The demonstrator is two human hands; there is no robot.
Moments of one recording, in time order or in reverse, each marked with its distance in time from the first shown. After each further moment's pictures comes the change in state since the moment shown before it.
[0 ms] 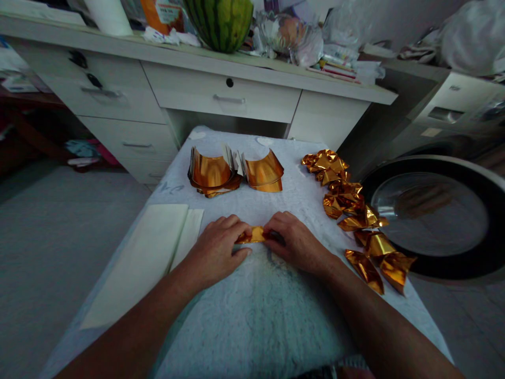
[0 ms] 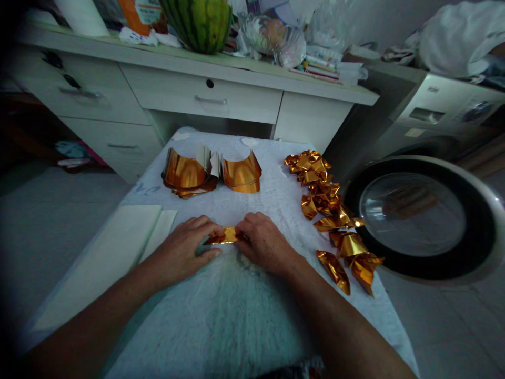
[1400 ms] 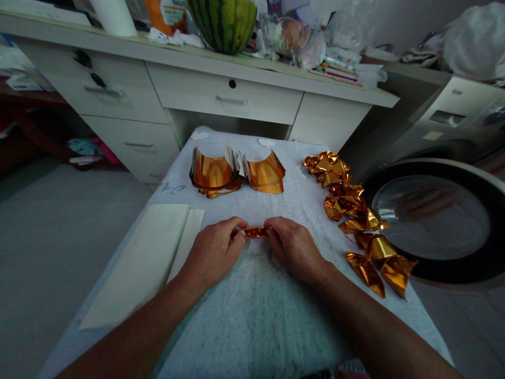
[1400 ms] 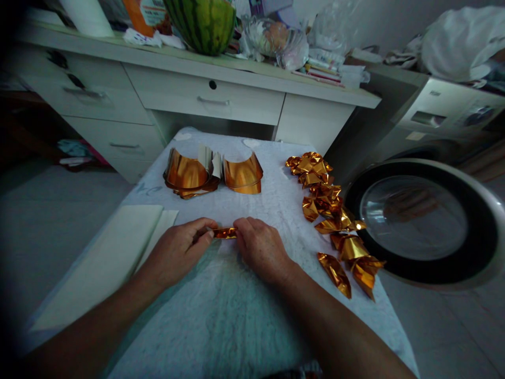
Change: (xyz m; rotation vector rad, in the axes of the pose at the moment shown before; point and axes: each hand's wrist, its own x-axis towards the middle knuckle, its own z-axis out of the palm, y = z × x) left_hand -0.001 0.010 0.000 -0.175 0.155 -0.237; right_hand 0.000 -0.010 0.015 -0.119 0.155 0.107
